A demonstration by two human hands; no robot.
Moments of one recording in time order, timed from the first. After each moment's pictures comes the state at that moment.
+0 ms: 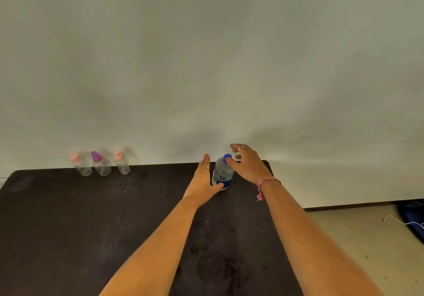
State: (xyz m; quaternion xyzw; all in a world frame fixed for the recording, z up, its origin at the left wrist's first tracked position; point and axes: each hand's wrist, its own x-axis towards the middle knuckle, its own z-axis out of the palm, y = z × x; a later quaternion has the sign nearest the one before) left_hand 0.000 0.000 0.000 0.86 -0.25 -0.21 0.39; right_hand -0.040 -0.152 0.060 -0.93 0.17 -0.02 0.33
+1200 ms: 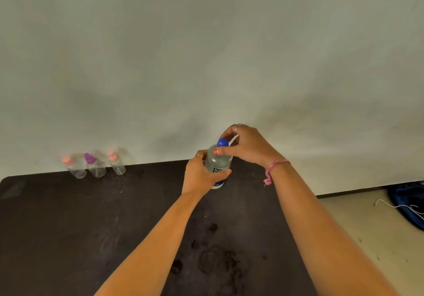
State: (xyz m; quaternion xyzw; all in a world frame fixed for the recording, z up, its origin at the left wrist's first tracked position) left_hand -0.013 0.004 0.044 0.82 -0.17 -0.15 0.53; right_hand -0.050 -0.137 0.140 -0.93 0.12 -0.02 0.35
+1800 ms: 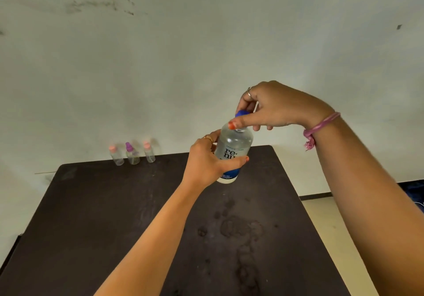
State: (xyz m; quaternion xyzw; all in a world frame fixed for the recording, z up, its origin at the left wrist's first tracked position) left_hand -0.101 0.117 0.167 0.78 -0.27 -0.09 0.56; right_hand -0.144 -0.042 0.303 -0.97 0.03 0.03 0.24
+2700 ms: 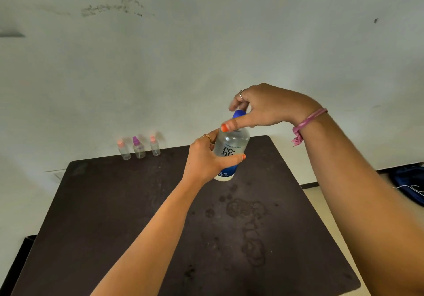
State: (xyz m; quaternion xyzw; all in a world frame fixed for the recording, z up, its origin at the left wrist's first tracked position) left_hand -0.133 0.160 0.168 0.78 -0.30 -0.10 0.54; right_hand -0.180 0.013 0.303 -0.99 0.05 0.05 0.15
